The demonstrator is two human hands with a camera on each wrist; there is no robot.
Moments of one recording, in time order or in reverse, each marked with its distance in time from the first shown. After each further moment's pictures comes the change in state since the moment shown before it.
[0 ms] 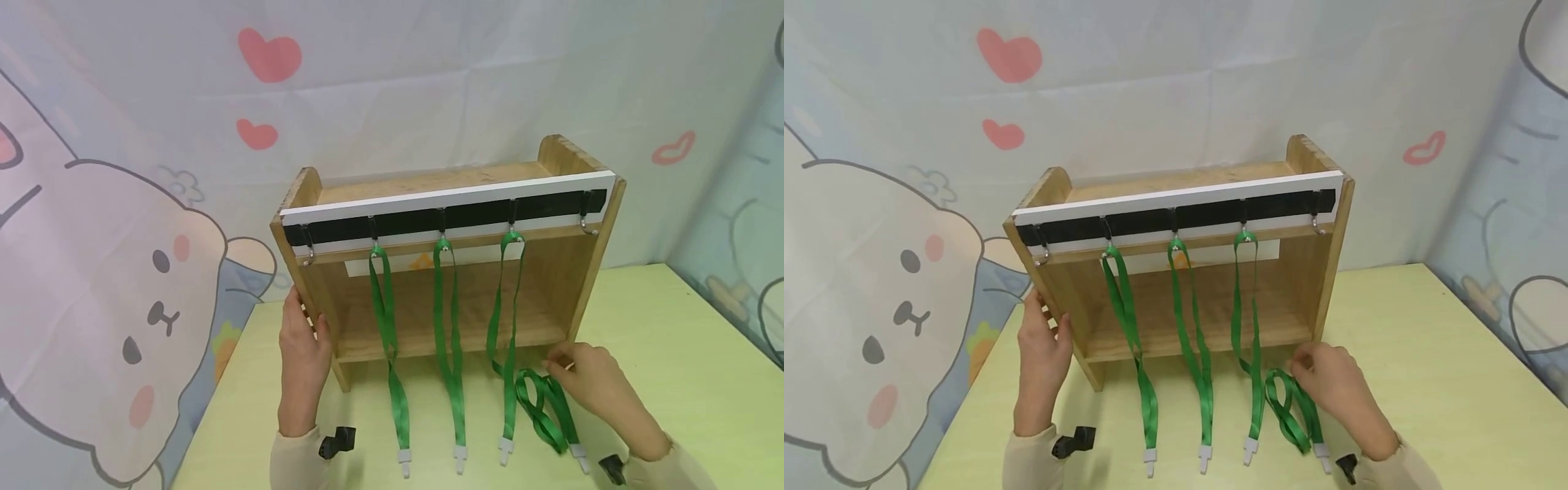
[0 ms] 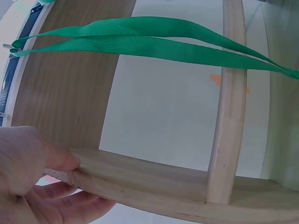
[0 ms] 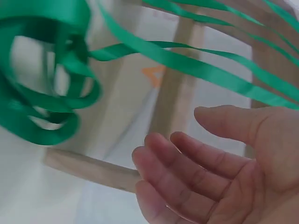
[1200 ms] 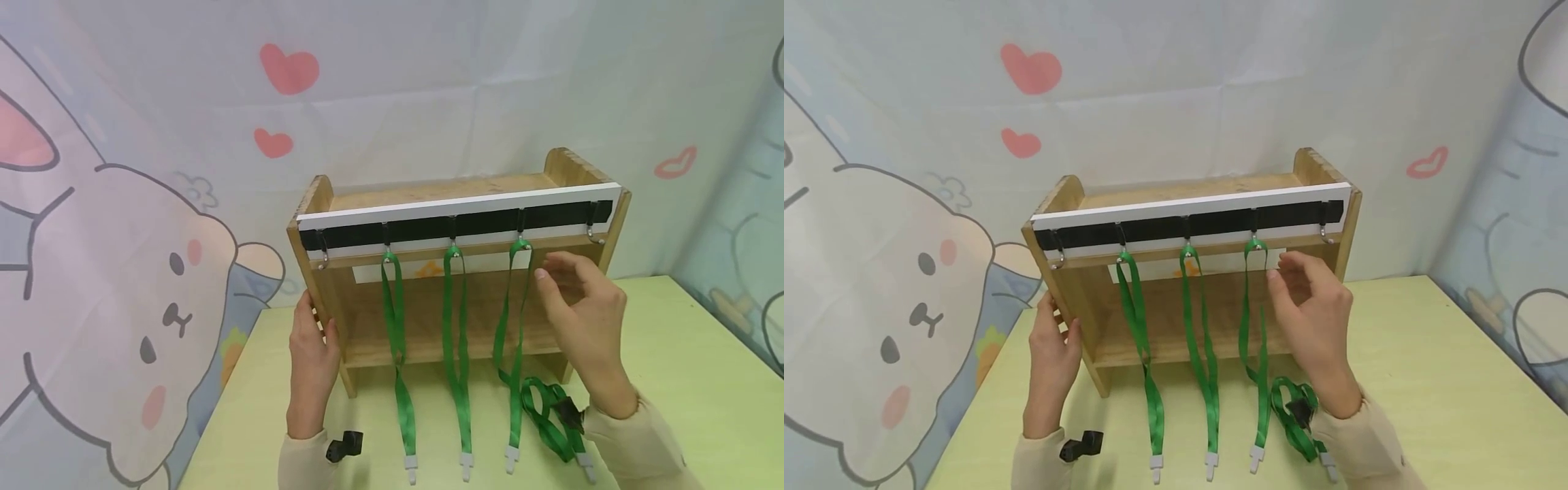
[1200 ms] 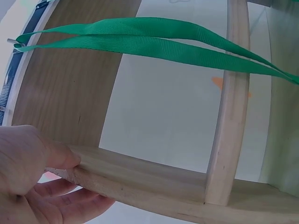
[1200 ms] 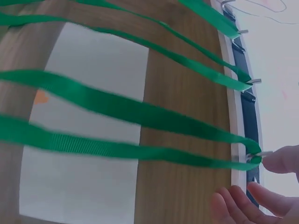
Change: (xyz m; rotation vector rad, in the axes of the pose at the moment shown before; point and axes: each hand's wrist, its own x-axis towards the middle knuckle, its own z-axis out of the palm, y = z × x) left_hand -0.001 -0.003 -0.002 -0.044 -0.007 -0.008; right_hand 0.042 -0.105 -0.041 0.323 0.841 -0.339
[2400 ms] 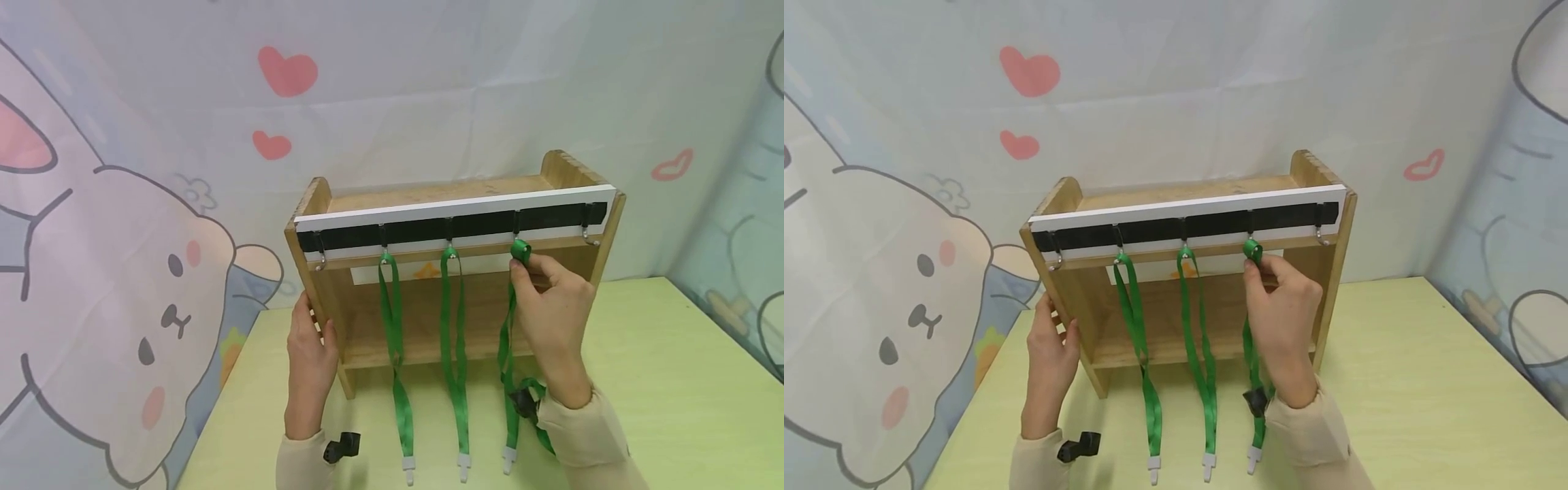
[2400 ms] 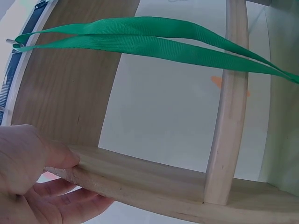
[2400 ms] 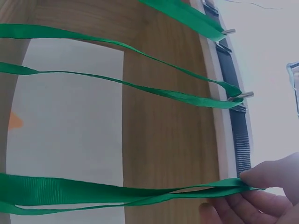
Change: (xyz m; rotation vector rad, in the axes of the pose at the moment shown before) left_hand 0.001 0.001 0.001 0.000 0.009 0.005; right_hand 0.008 -0.028 0.028 -0.034 0.081 0.153
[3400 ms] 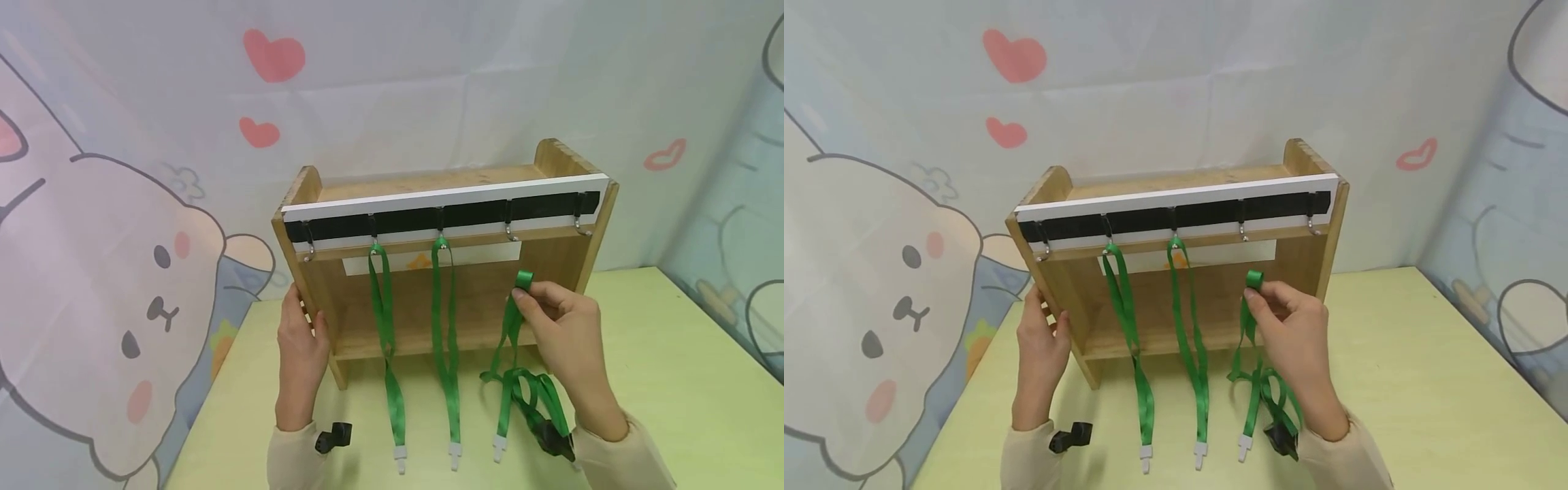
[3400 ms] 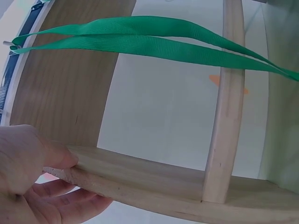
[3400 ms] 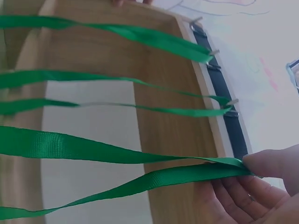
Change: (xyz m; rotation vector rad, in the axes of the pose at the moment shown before) left_hand 0.000 0.000 0.002 0.015 0.015 0.028; right_hand -0.026 0.009 -0.041 0.101 -0.320 0.242
